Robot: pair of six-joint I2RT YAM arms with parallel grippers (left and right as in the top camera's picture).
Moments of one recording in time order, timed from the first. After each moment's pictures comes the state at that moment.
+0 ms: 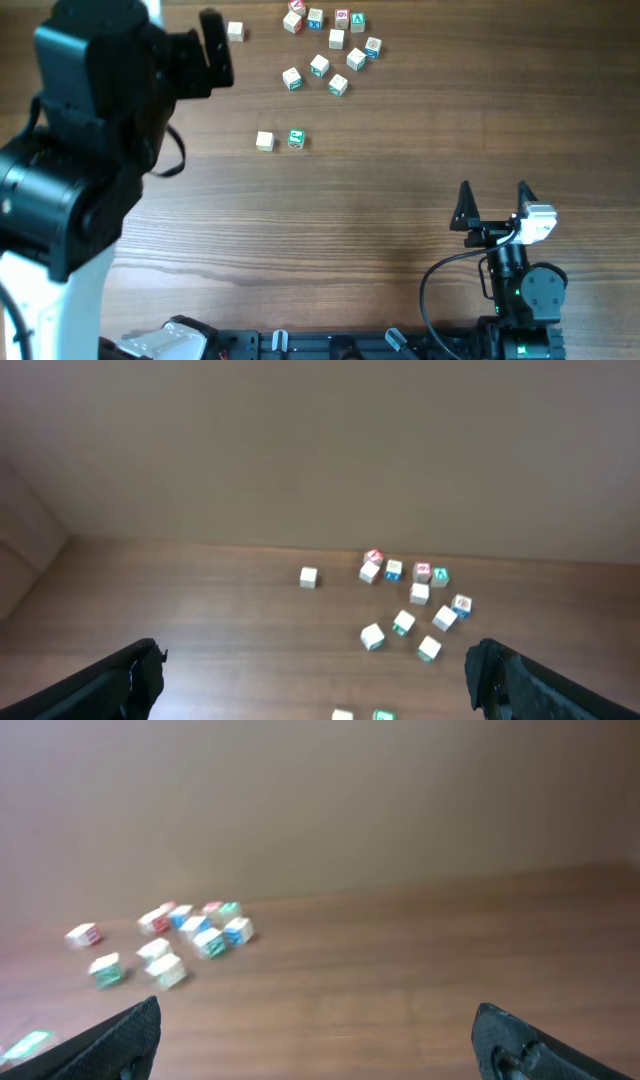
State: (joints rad) left arm -0.39 1.41 2.15 -1.21 -0.39 -0.21; right arm 0.00 0.01 0.01 0.02 -0.01 0.12
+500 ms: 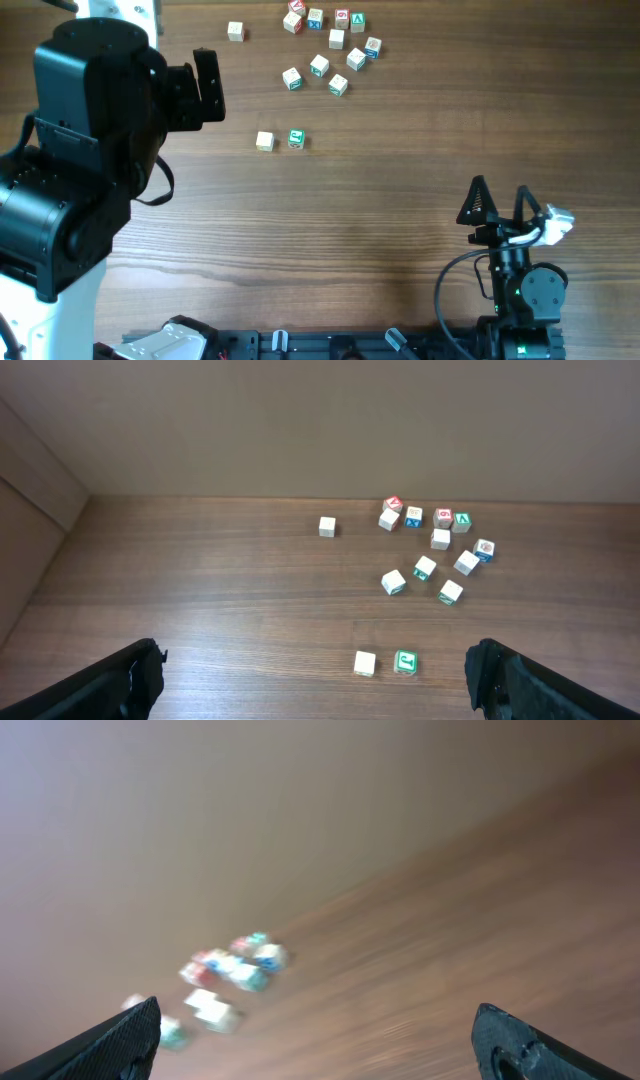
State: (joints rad) left arm -0.39 1.39 2.15 -1.35 -0.40 -0.21; right arm 0.00 0.01 0.01 0.01 0.02 0.54
